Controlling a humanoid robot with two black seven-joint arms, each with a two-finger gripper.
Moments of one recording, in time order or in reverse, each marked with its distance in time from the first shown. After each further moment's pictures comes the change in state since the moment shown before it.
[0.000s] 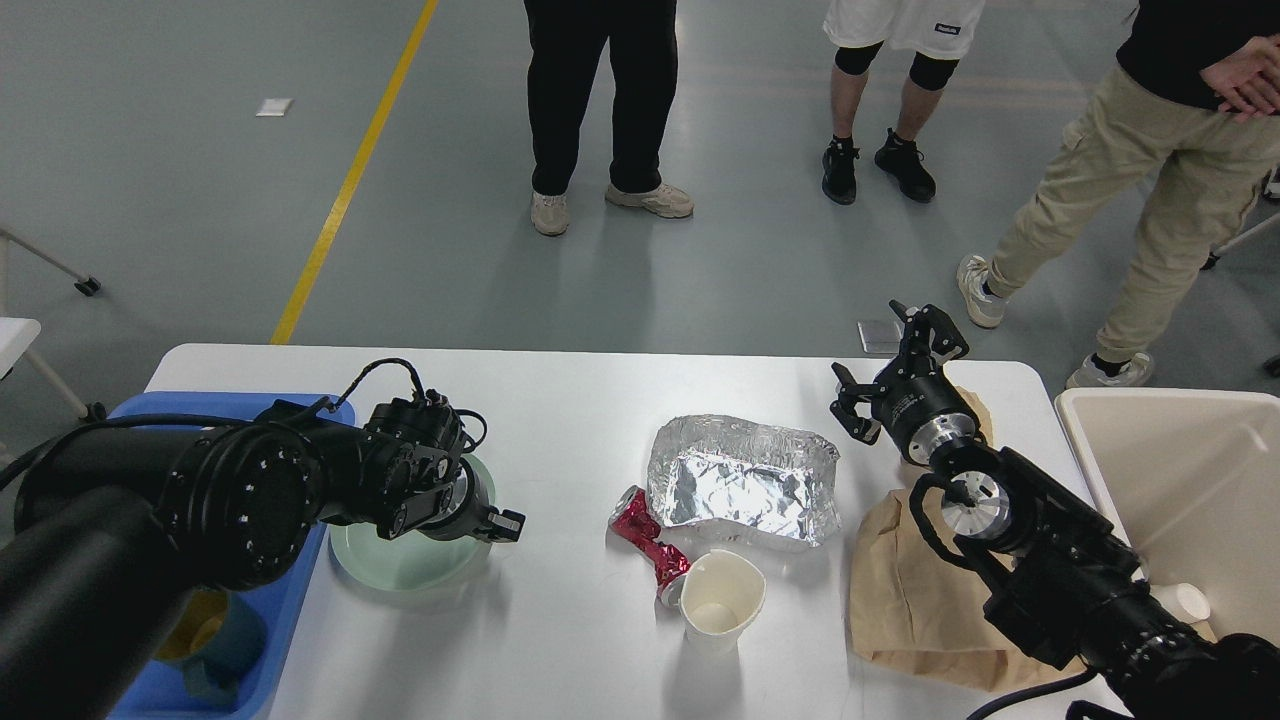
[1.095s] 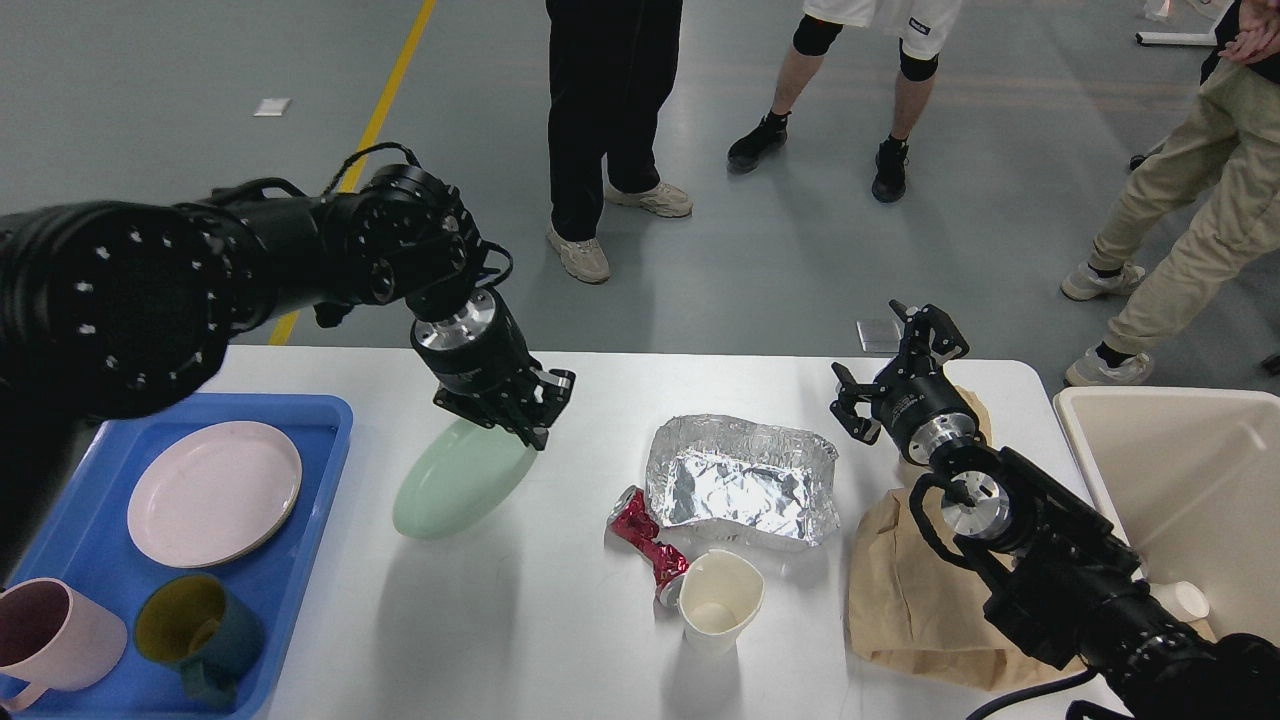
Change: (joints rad) left arm -0.465 0.140 -0.163 -0.101 -0.166 -0.542 -0.005; right arm 0.000 0.000 0.000 0.000 0.000 0.000 0.000
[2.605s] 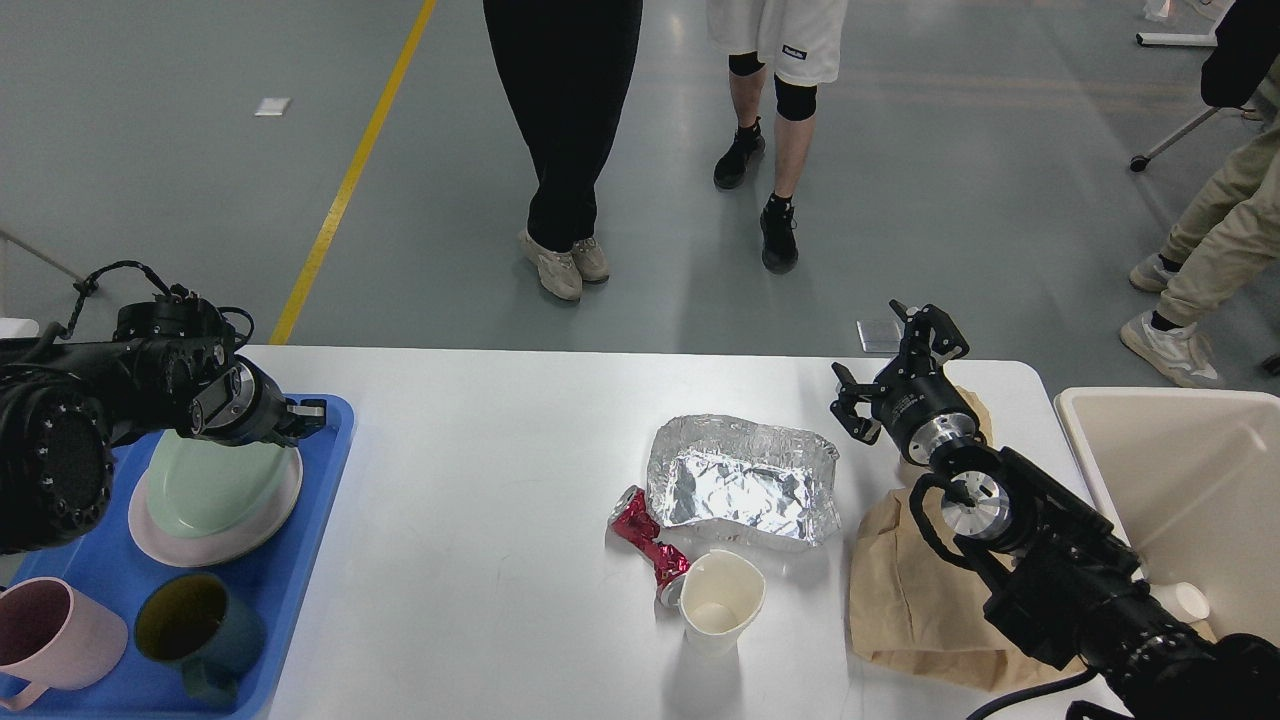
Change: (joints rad) left arm 0.465 0.210 0.204 0.298 0.017 0.398 0.007; right arm 0.000 0.000 0.000 0.000 0.000 0.000 0.000
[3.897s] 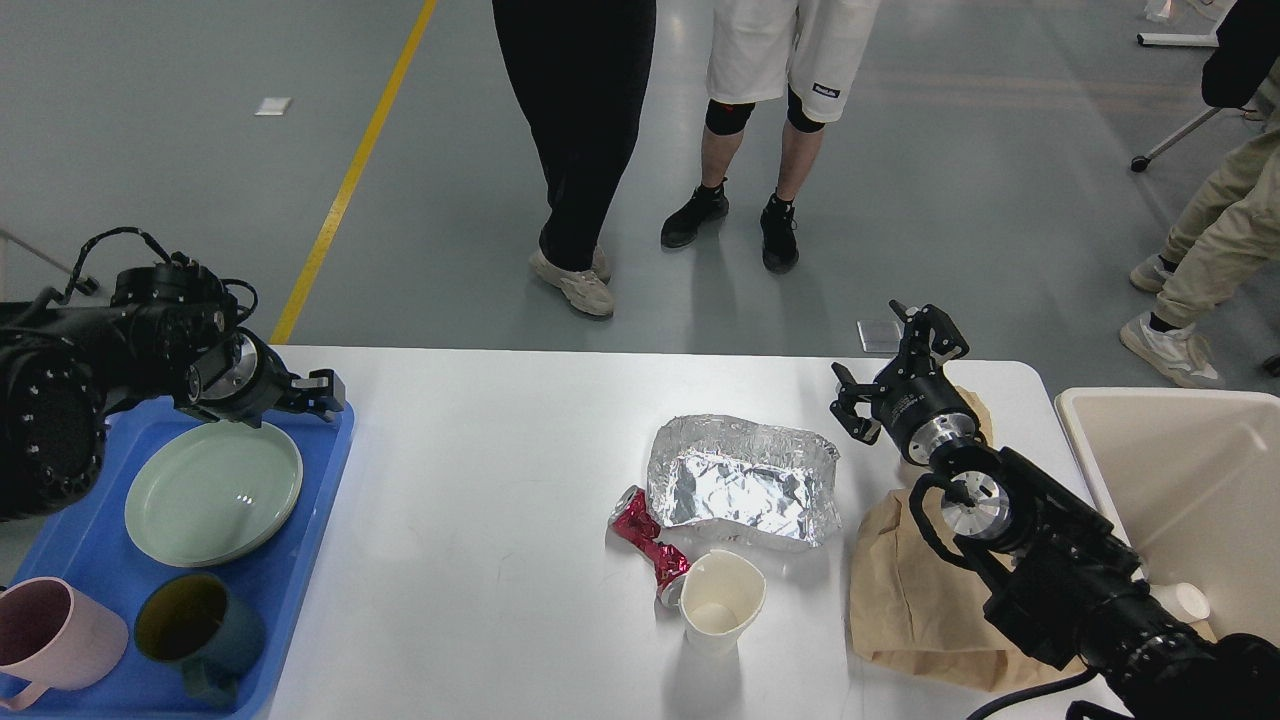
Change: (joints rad) left arm -0.110 0.001 0.004 -0.047 0.000 -0.088 -0.007; right arm 0.000 0.000 0.000 0.000 0.000 0.000 0.000
